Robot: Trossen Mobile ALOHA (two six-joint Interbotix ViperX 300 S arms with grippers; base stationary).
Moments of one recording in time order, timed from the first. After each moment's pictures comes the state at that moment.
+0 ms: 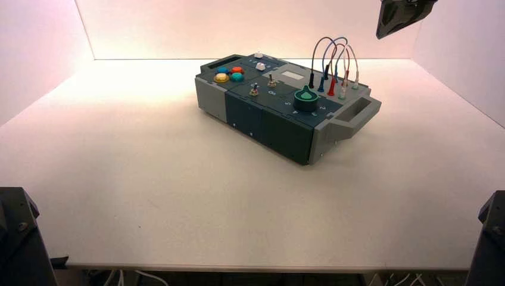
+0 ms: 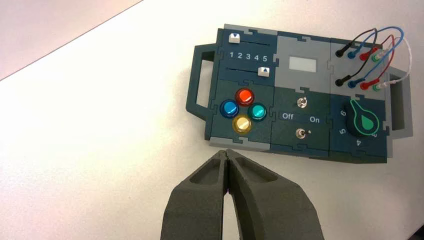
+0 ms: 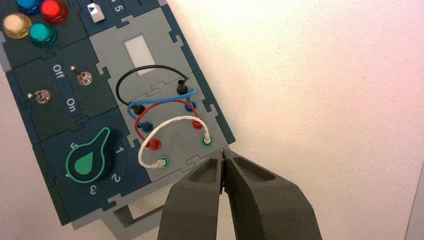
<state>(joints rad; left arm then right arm) -0.23 -0.18 0.37 -0.35 0.84 0.56 0.14 -0.27 0.77 0.15 0.51 -0.32</state>
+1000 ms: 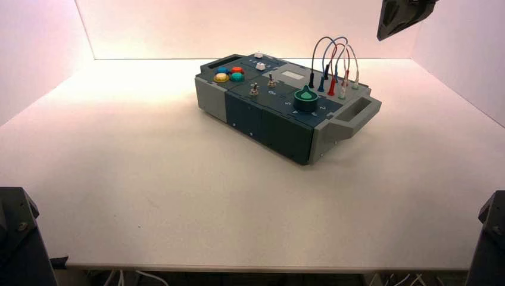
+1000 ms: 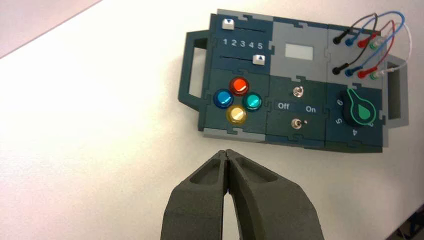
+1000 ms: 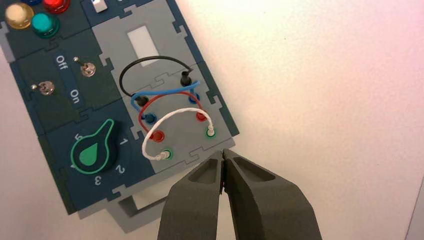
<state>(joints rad) -0.25 -0.15 0.37 -0.35 0.88 0.56 0.14 -0.28 0.75 0.16 0.58 -0.32</state>
